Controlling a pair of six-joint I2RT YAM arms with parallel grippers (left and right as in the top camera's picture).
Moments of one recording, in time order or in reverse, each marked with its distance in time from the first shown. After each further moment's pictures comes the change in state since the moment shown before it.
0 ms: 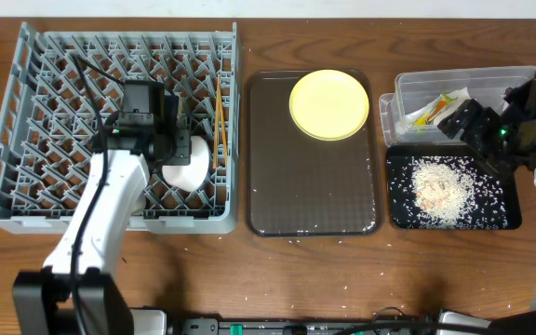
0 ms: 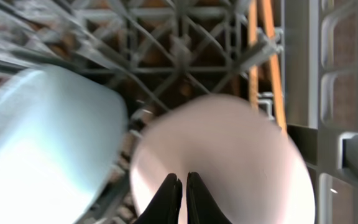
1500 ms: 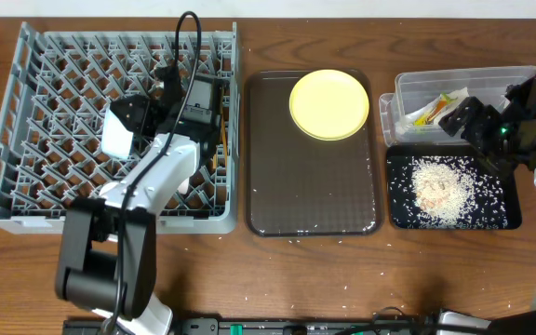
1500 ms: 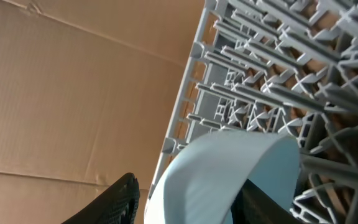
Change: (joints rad) left arm -0.208 0.238 0.002 0.458 -1.295 0.232; right arm 0.000 0.000 0.000 0.018 0.001 0.000
